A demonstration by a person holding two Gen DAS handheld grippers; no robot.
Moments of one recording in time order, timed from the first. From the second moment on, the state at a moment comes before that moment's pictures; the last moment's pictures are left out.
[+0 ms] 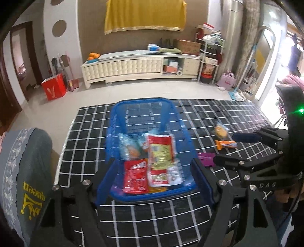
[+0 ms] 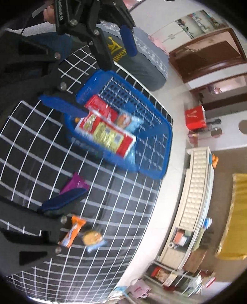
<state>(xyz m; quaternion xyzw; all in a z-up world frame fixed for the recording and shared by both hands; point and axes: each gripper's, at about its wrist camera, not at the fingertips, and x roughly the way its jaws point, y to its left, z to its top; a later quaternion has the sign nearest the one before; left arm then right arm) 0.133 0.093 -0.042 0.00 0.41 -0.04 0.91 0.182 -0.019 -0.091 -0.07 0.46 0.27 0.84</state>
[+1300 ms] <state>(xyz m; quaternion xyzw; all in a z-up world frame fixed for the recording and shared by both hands) 0.222 -0.091 -0.164 0.05 0.52 -0.13 0.85 0.268 -0.173 -0.220 -0.07 0.53 0.26 0.80</state>
